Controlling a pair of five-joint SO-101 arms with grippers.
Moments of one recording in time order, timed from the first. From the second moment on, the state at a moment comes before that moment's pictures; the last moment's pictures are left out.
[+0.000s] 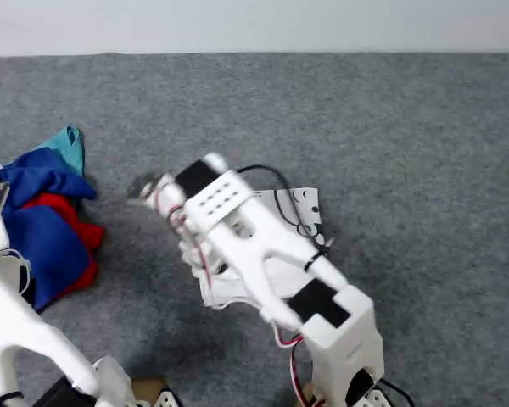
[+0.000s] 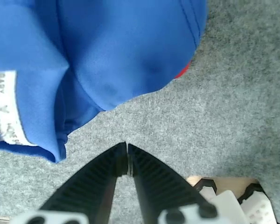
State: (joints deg) left arm -51.1 -23.9 28.3 96.0 -31.0; right arm -44.1 22.4 -19.5 100.6 20.1
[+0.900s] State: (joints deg) left arm -51.1 -23.9 28.3 96.0 -31.0; right arm -47.5 23.6 -22.7 100.0 20.0
